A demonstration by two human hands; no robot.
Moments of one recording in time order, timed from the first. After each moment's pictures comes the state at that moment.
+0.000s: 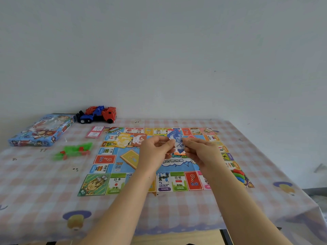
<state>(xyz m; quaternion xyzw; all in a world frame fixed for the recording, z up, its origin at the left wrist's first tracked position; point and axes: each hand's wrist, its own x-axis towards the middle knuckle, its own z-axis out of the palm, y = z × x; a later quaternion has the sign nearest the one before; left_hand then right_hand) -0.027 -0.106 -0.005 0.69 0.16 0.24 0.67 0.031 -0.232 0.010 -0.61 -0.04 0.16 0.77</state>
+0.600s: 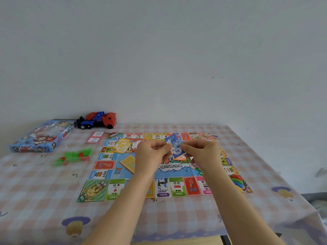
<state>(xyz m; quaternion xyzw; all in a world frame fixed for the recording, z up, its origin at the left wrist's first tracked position) -0.023 -0.101 -0.001 0.68 0.18 0.27 0.66 0.031 -0.234 0.015 -0.76 -0.13 0.02 0.64</state>
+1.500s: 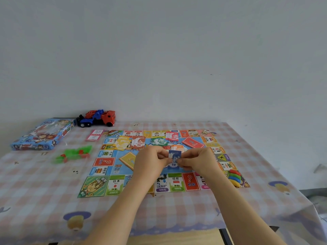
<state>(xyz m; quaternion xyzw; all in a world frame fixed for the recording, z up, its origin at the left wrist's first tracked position) -0.031 -0.101 -0.023 0.89 0.15 0.24 0.36 0.035 -0.242 -0.008 -0.83 -0.15 0.13 0.53</state>
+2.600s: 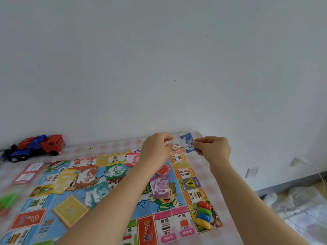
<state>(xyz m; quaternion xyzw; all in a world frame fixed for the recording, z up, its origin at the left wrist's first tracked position) 0.128 -0.167 0.028 0.93 0.04 0.20 0.32 0.176 -0.321 0.021 -0.77 0.05 -0.08 0.63</state>
